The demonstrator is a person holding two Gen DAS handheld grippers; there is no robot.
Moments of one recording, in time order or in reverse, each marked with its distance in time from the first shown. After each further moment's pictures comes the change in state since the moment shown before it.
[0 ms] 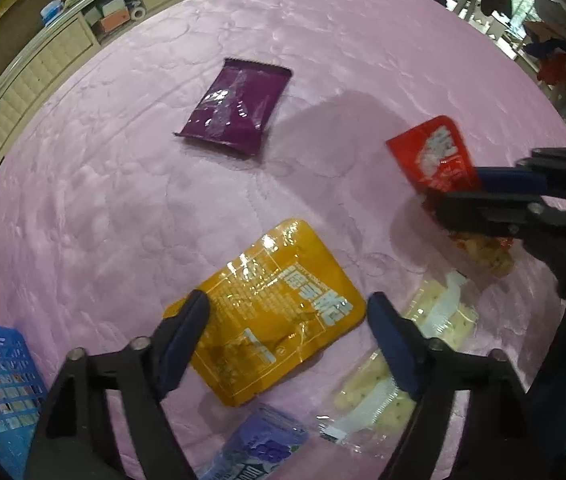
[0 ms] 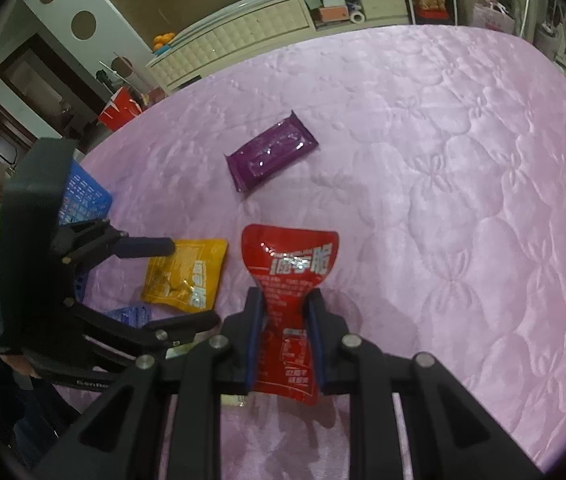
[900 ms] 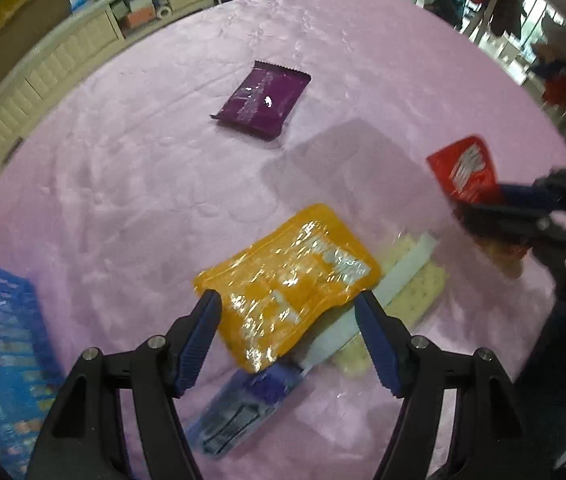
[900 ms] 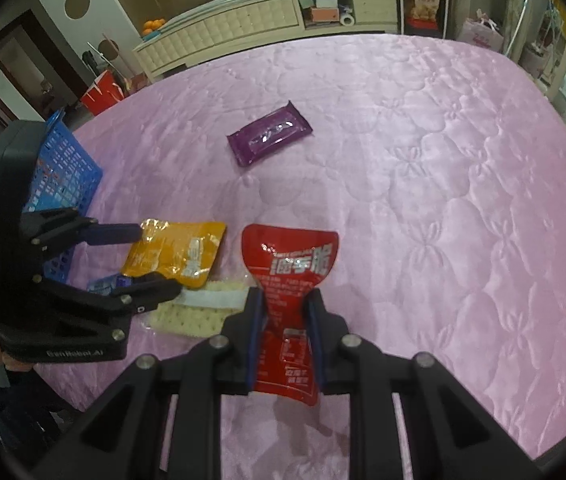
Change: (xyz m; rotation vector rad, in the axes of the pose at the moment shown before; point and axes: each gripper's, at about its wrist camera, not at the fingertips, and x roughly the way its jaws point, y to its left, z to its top) left arm -0.024 0.017 -0.031 -0.092 -0.040 -0.005; right arm -0.017 0.020 -0.016 -0.047 0.011 -0.122
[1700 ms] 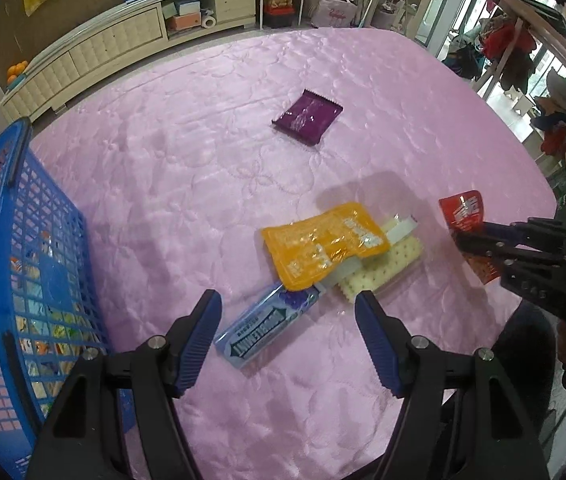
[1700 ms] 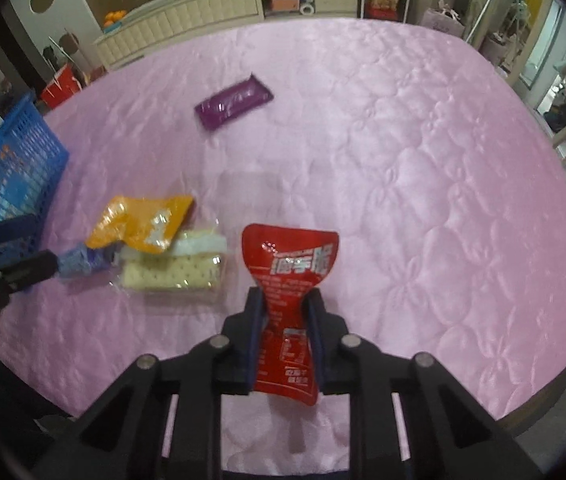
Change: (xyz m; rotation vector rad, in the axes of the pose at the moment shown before) left arm -0.073 0.017 -0.056 -0.155 -0.116 0.014; right arm -0.032 0.003 -0.036 0.043 0.013 -0.176
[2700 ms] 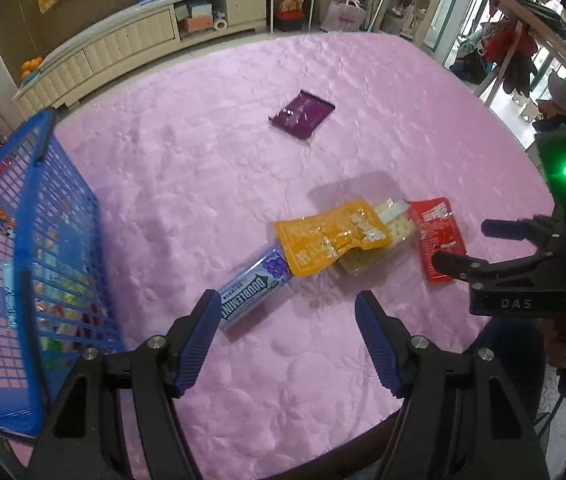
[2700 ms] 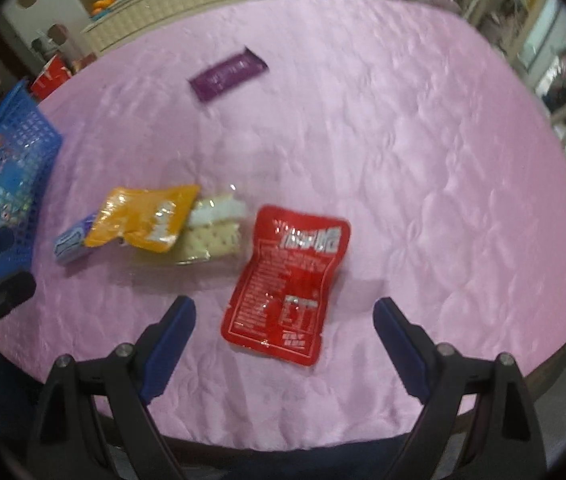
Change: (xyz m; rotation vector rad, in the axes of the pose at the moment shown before) left arm -0.021 -0.021 -0.027 -0.028 -0.010 0.043; right arm 0.043 0.012 -0.005 0.070 0.130 0.001
